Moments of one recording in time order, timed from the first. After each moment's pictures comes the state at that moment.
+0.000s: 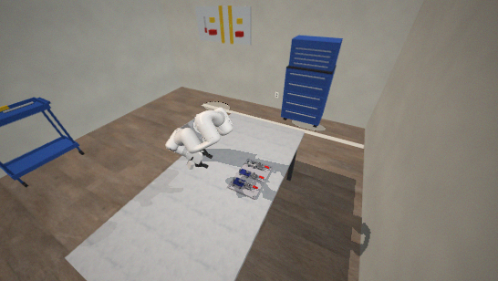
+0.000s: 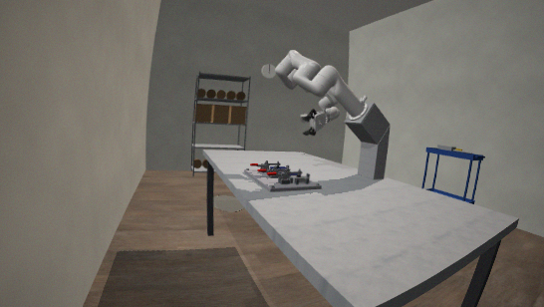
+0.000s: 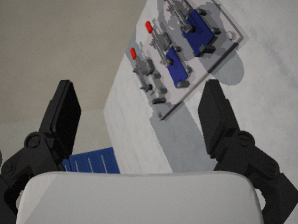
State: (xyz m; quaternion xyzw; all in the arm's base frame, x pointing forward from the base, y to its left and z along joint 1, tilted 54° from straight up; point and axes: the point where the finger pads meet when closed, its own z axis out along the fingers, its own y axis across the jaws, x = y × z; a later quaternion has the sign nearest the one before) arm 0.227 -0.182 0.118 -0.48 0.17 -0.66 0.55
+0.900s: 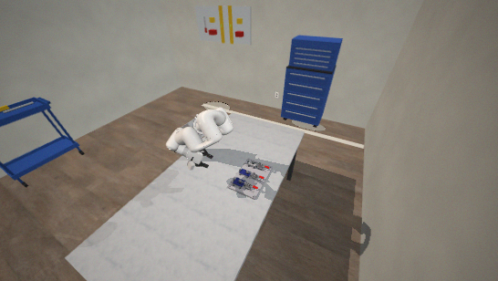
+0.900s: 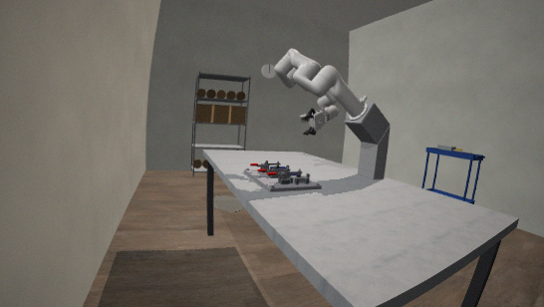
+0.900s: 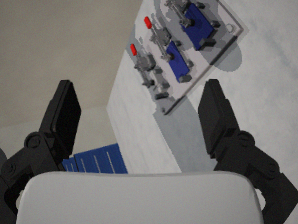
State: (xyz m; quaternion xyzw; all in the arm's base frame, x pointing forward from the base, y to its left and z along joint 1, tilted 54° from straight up) arm 0.227 -0.182 0.120 -0.49 0.19 -0.64 0.57
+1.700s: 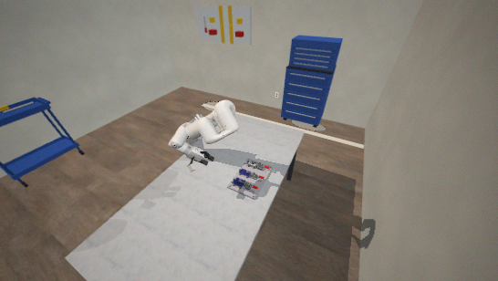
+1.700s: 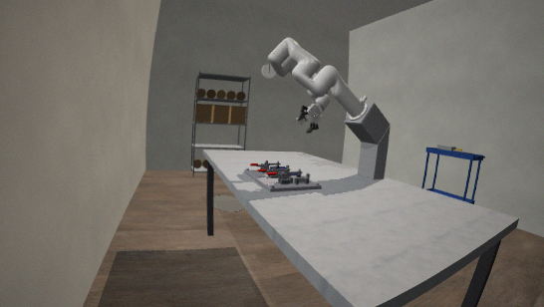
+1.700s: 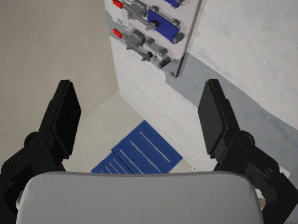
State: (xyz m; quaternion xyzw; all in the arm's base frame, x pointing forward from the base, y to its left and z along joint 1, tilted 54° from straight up) arm 0.224 -0.182 0.127 -0.57 0.32 -0.45 0.61
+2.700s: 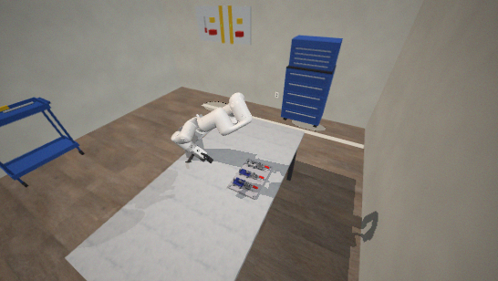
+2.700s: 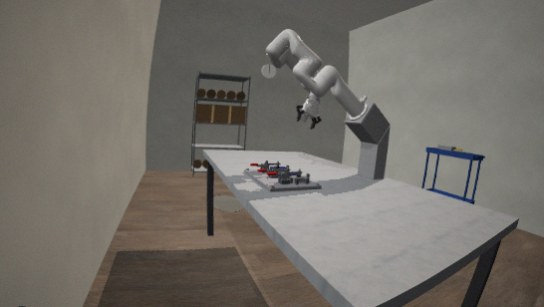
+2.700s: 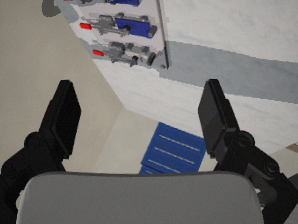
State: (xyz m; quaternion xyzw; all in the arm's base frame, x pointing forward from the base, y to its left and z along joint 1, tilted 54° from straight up) arm 0.211 -0.189 0.128 -0.58 0.48 -0.31 0.58
